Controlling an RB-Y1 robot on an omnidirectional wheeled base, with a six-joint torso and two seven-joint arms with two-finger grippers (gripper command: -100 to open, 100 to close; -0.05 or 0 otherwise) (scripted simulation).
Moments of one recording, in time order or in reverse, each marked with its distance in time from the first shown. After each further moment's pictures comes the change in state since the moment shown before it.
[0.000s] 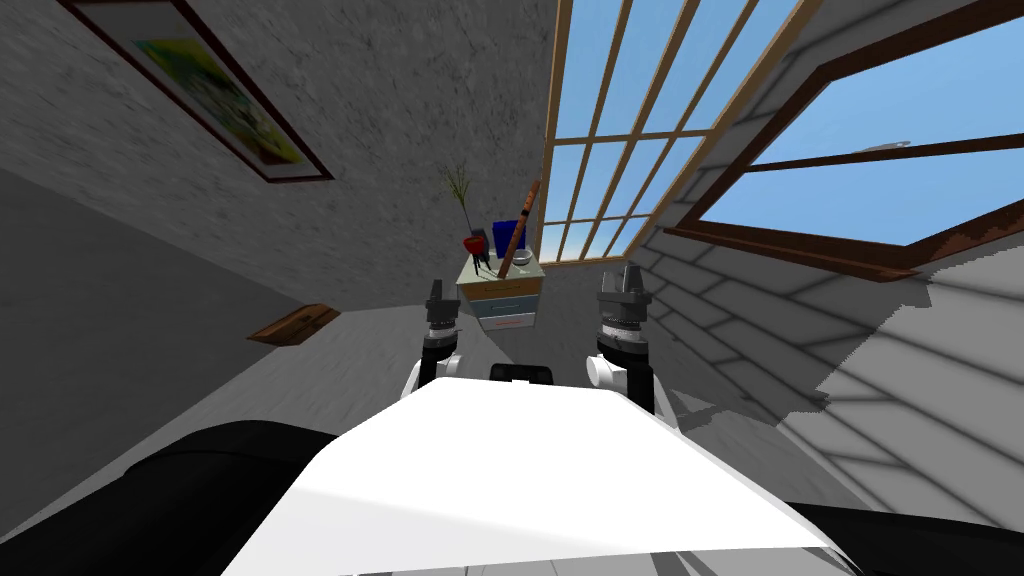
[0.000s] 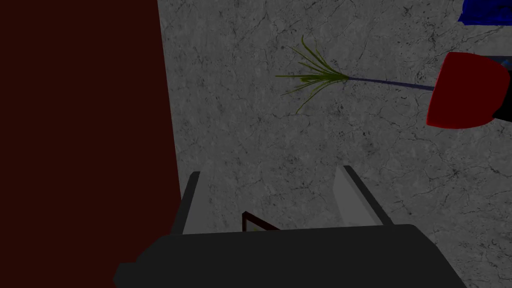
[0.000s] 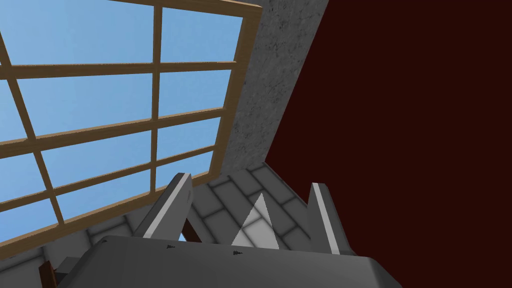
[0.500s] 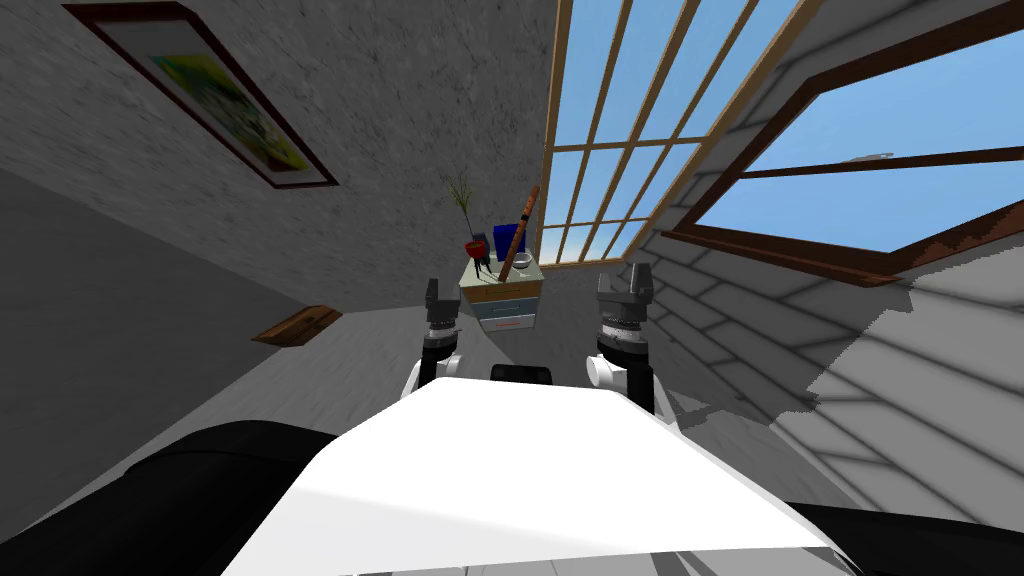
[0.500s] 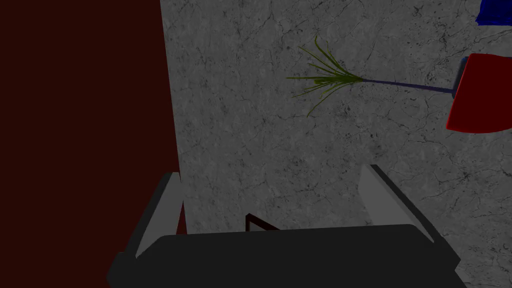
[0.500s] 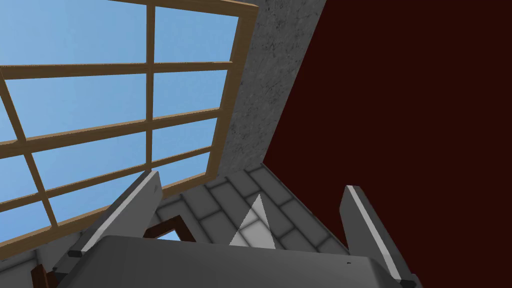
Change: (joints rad) left arm 0.000 0.000 0.000 0.000 0.000 0.000 0.000; right arm 0.000 0.000 0.000 0.000 0.000 0.000 0.000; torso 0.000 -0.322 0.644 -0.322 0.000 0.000
